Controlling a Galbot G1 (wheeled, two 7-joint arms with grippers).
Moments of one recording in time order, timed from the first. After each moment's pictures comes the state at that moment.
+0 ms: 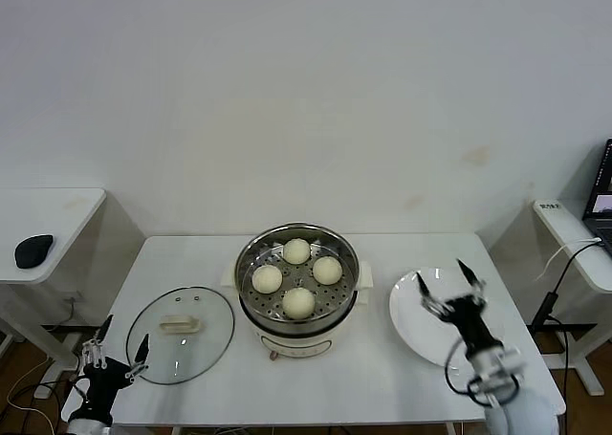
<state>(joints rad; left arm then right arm) 1.69 -1.13 -0.76 -1.85 0.65 -0.18 -0.20 -1.47 1.30 0.74 1.90 0.19 0.16 -0.21</state>
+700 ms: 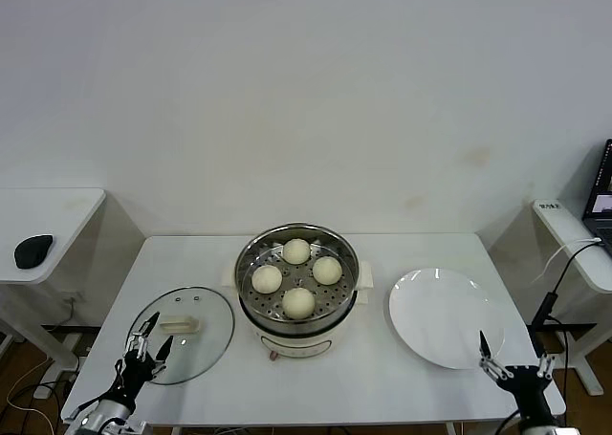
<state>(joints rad) 1.51 -1.08 -0.64 -1.63 1.04 -0.24 -0.21 -1.69 1.45 0.95 1.92 0.15 0.22 -0.20</state>
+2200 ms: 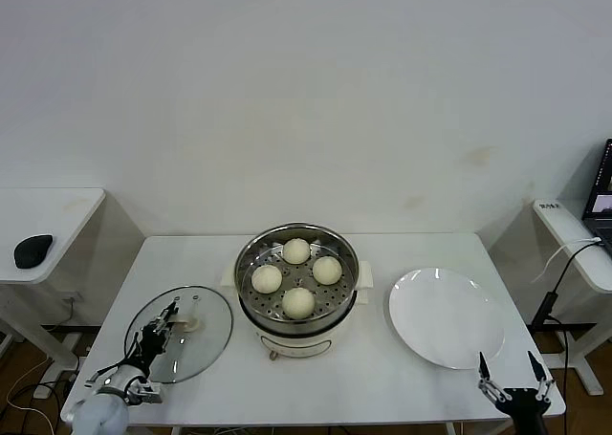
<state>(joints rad) 1.22 -1.07 -0.52 -1.33 1.14 -0.24 -0.22 -1.74 1.52 0.96 1.92 0.09 0.25 -0.21</state>
